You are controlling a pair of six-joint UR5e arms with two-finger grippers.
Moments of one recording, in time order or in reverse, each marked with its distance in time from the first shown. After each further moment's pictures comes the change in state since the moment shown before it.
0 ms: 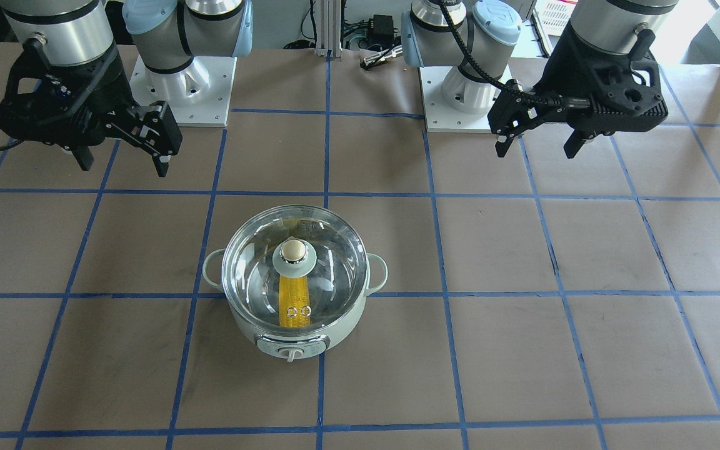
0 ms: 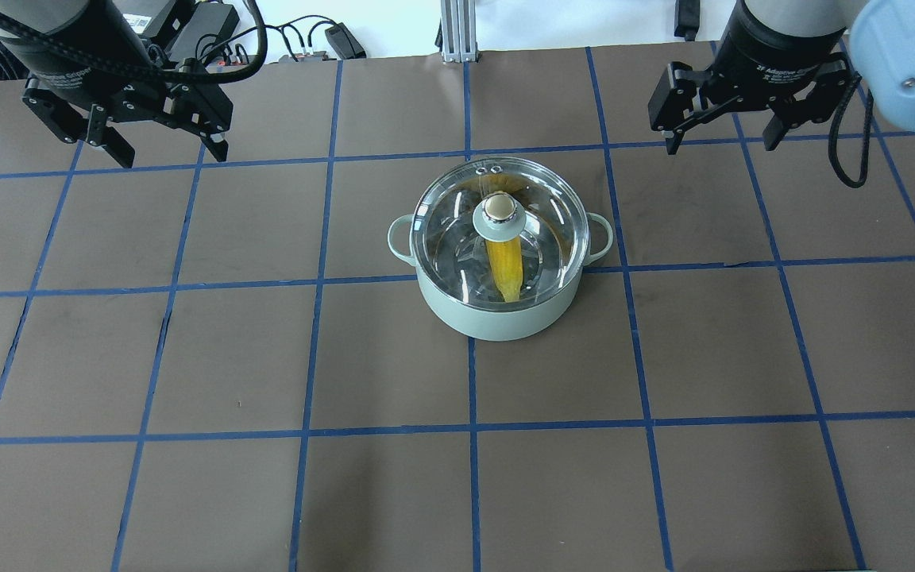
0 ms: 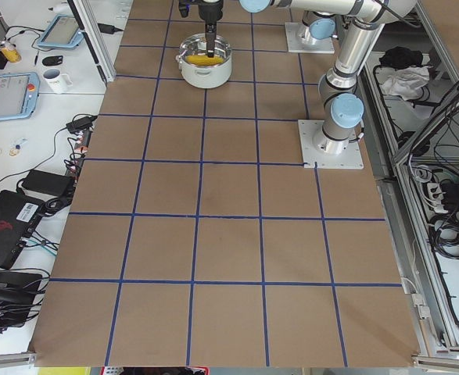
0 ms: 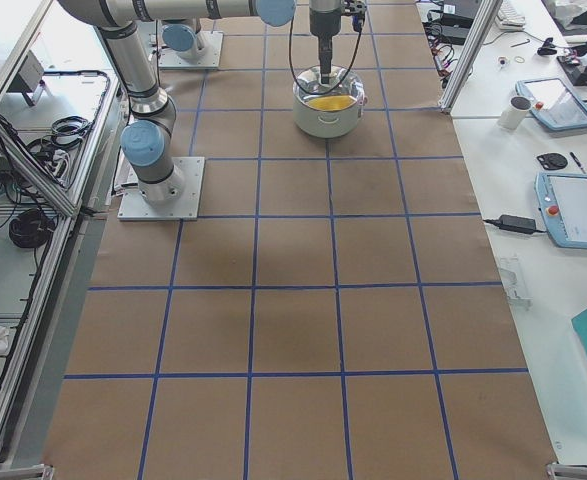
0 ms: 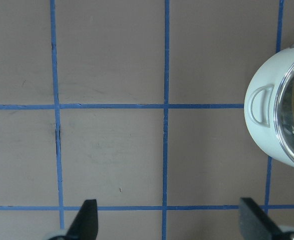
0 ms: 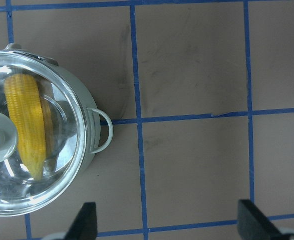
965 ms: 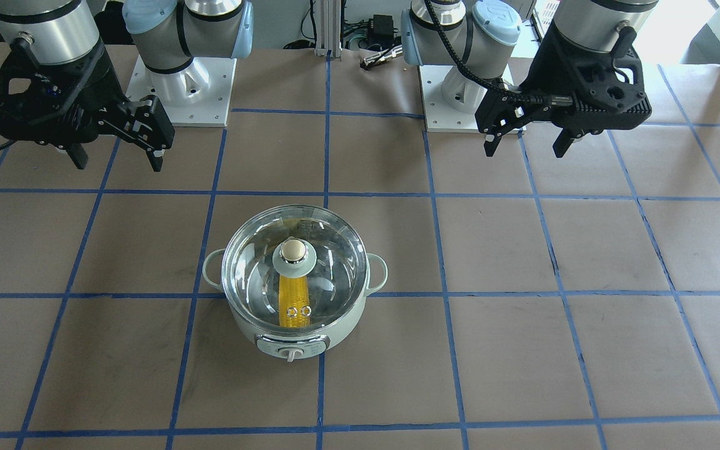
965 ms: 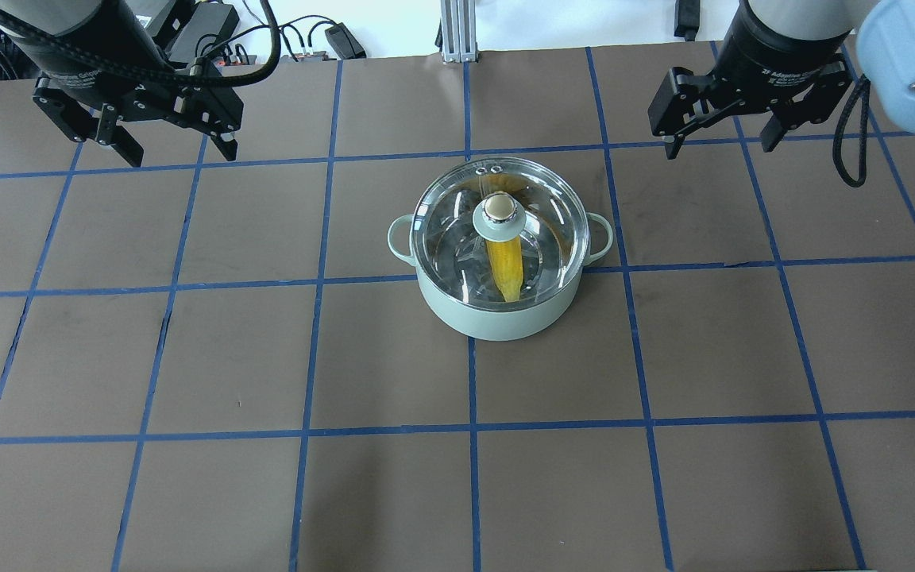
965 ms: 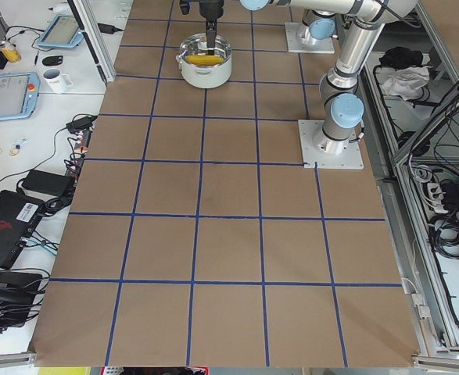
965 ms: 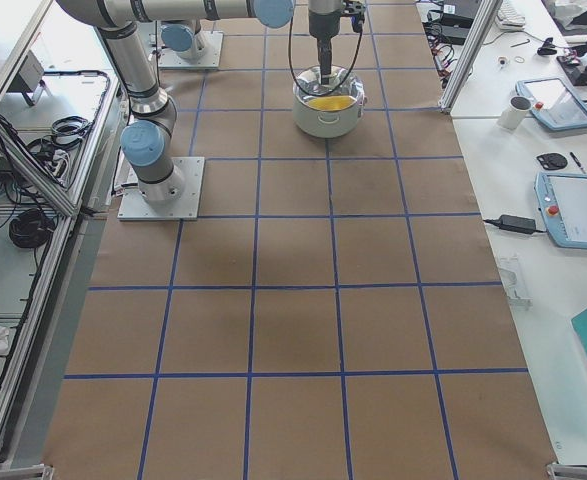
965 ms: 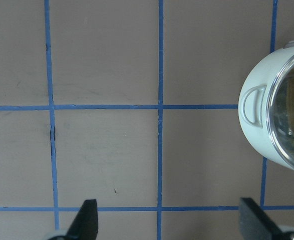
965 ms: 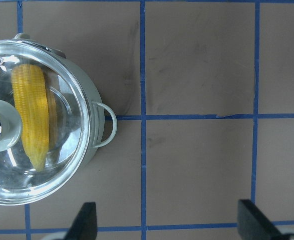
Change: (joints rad) left arm -0.021 0.002 -0.001 0.009 0.004 -0.022; right arm -0.009 -0.003 0.006 0.001 0.023 -0.062
